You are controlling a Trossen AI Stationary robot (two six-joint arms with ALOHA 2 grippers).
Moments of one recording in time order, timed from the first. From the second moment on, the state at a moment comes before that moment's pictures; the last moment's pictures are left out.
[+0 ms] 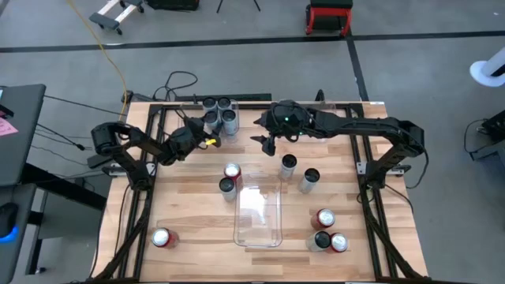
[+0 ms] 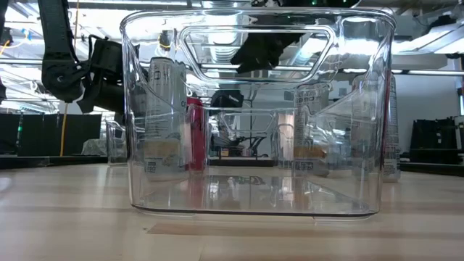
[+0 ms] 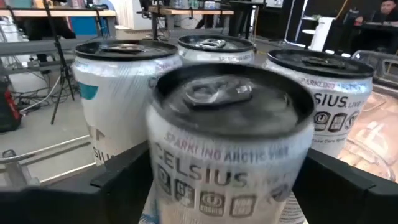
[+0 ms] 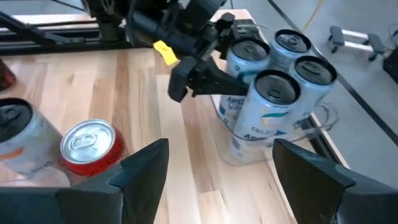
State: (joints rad) left arm 0.48 1.60 0.30 1.22 -0.48 -0.11; right arm -0.26 1.58 1.25 -0.18 -0.02 -0.09
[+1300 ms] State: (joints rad) left arm 0.19 0.51 0.29 0.52 -0.20 0.07; right arm 0.02 1.06 1.10 -0.88 0.85 0.29
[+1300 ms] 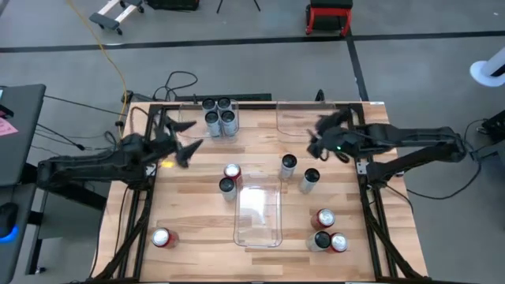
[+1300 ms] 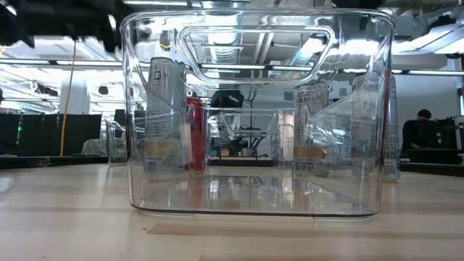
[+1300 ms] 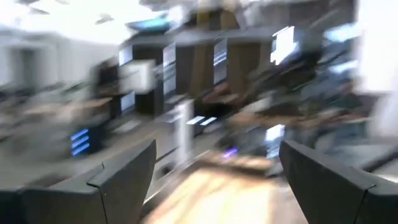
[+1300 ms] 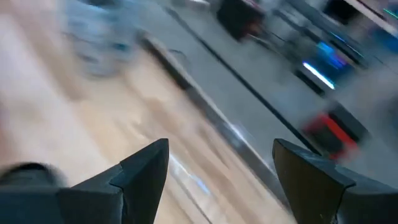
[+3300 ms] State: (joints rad) left arm -0.05 1.07 0.57 0.47 -0.18 0.15; right arm -0.18 1.20 0.88 -0.57 -0.05 0.08
